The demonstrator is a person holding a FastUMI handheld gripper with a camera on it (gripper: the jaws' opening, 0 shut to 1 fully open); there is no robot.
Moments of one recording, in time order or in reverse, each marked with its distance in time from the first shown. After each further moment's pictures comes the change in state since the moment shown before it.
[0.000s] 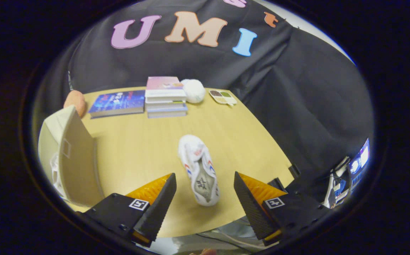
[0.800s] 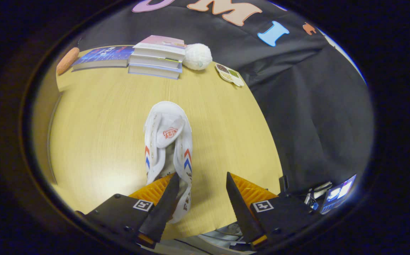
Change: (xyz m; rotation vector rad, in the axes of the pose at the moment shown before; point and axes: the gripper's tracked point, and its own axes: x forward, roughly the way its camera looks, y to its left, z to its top) arm 0.112 -0.013 -0.024 -0.253 0.125 -0.029
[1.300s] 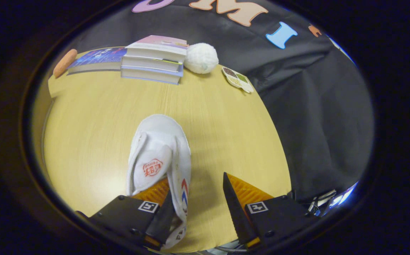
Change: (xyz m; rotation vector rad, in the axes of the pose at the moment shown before) arm 0.059 0.011 0.024 -0.057 -0.041 0.071
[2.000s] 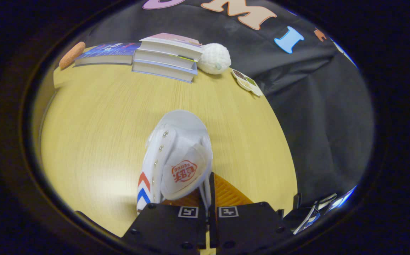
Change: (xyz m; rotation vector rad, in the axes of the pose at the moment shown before) arm 0.004 0.025 0.000 -0.007 -0.039 -0.014
